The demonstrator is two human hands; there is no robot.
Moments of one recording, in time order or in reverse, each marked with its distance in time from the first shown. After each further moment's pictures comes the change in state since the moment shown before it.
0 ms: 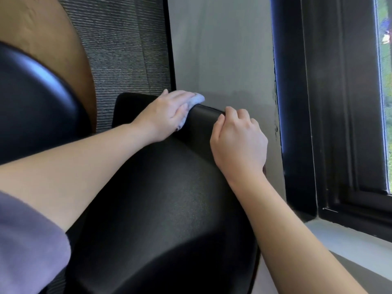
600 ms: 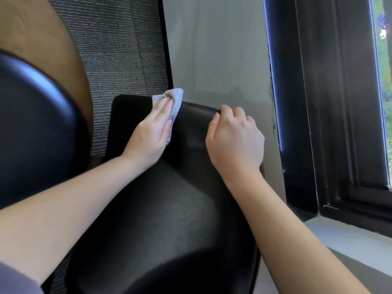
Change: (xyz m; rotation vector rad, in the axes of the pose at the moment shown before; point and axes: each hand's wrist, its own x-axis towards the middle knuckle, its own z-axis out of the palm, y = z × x) left_hand -0.041 -0.007 0.027 -0.019 0.323 0.008; right_hand 0.000 0.001 0.000 -0.041 -0.013 -0.034
